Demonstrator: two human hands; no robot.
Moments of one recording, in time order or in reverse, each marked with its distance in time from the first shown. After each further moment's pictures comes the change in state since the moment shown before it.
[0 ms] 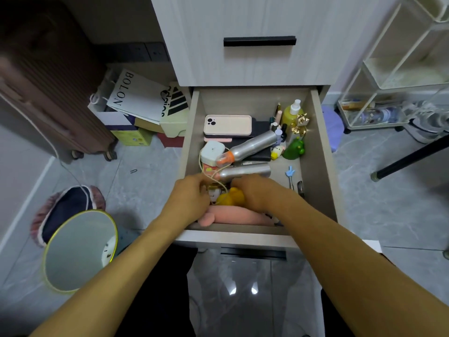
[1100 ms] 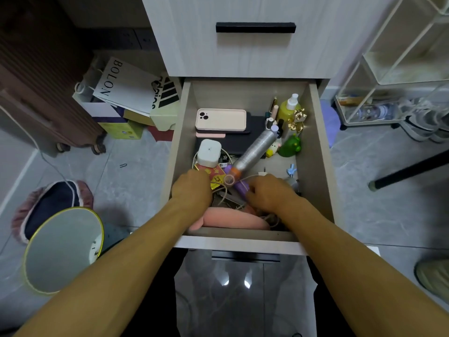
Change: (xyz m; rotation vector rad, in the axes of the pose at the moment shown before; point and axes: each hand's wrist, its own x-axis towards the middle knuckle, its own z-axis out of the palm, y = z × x) left_hand 0.052 0.004 0.047 0.573 -0.109 -0.127; right_hand -0.012 0.029 -0.001 -0.103 0.024 0.219
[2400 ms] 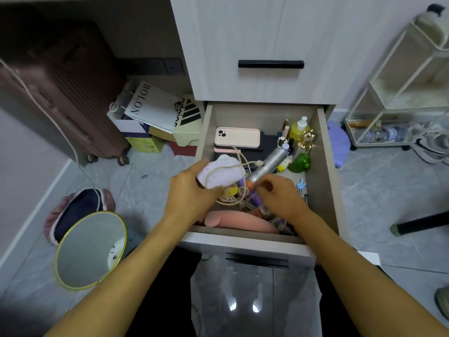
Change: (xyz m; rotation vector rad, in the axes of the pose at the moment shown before) left_hand -0.081 -0.037 -0.067 -0.868 0.417 0.130; right_hand -0.020 -0.010 -0.008 0.581 0.375 -0.101
